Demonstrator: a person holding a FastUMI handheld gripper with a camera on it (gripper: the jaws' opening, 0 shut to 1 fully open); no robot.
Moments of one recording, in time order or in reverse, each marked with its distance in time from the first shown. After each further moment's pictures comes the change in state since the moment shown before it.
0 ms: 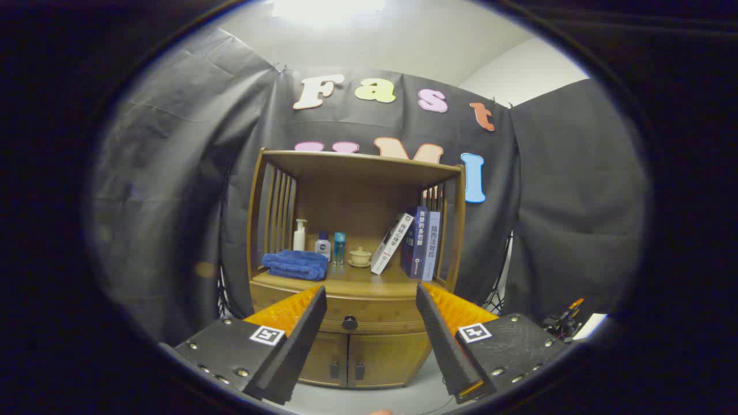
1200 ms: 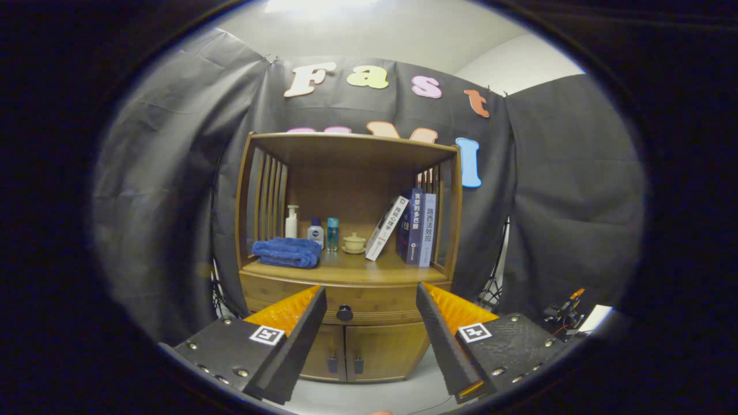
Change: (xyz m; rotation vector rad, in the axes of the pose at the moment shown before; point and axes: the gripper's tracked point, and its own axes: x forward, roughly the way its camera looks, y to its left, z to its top) arm 0.026 -0.001 -0.037 0.009 0.072 -0.017
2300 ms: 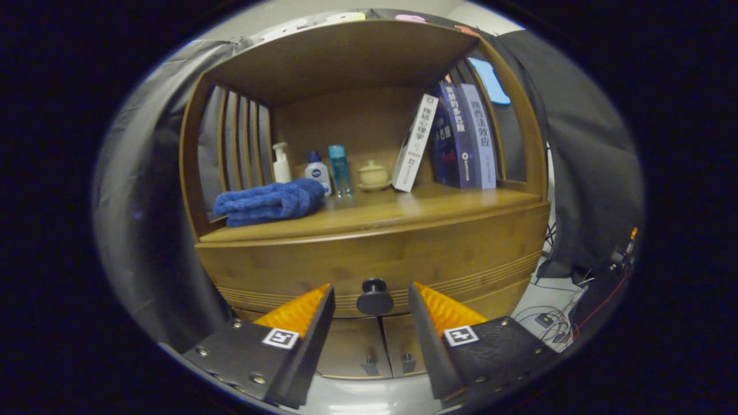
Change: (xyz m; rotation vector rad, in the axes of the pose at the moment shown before) arm 0.196 0.055 -0.177 0.169 0.271 0.075
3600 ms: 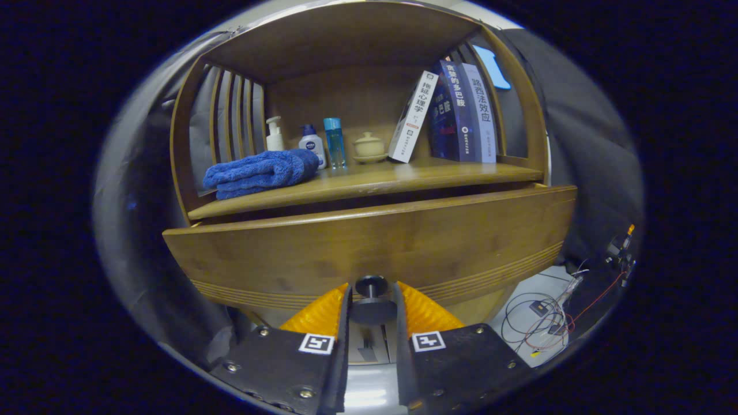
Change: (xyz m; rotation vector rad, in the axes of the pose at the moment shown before) arm -0.027 0.001 -0.026 -0.012 0.077 -0.030
